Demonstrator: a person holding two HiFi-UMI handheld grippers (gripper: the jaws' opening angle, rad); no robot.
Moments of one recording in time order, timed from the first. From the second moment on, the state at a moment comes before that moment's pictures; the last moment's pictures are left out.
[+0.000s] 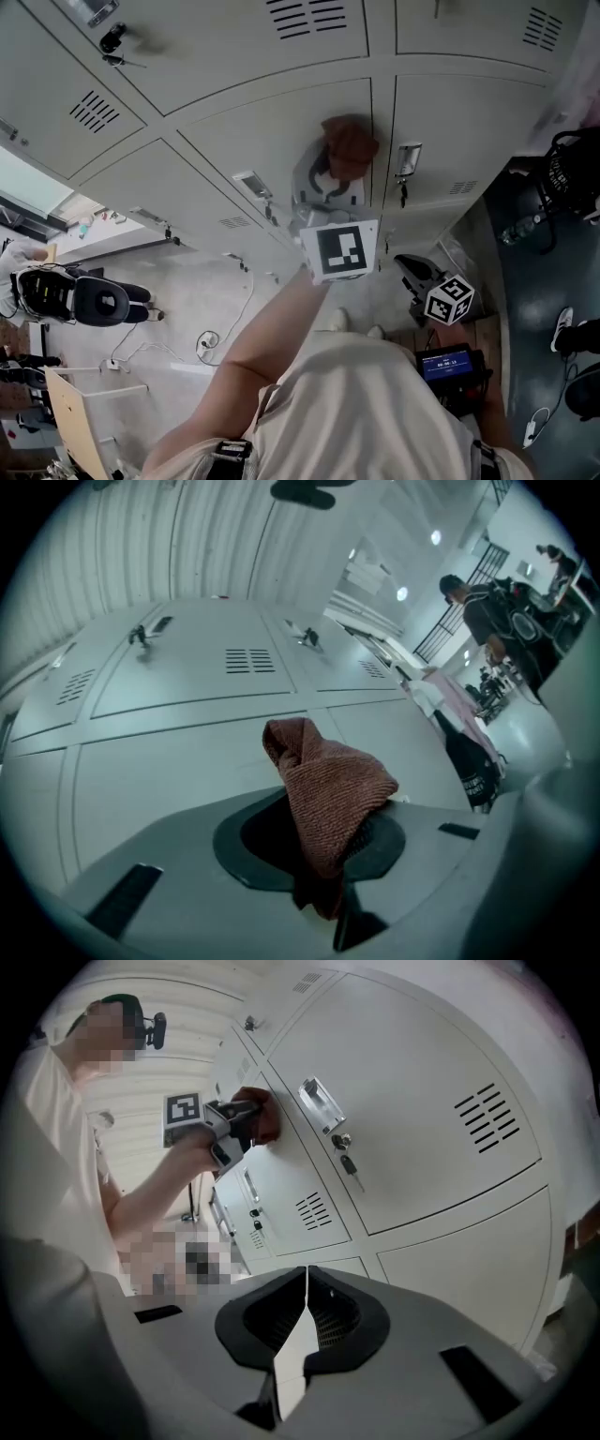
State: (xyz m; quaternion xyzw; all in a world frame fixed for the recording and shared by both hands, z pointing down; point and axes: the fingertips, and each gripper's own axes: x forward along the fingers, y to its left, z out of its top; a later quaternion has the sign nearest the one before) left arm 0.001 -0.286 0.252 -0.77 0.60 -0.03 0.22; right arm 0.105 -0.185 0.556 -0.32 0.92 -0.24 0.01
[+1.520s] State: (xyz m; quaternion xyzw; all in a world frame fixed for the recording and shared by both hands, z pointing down) left arm -0.069 -0.271 0.177 -0.69 0.67 0.06 0.27; right arm 0.123 -0.182 0.558 -0.35 0.90 -0.25 0.02
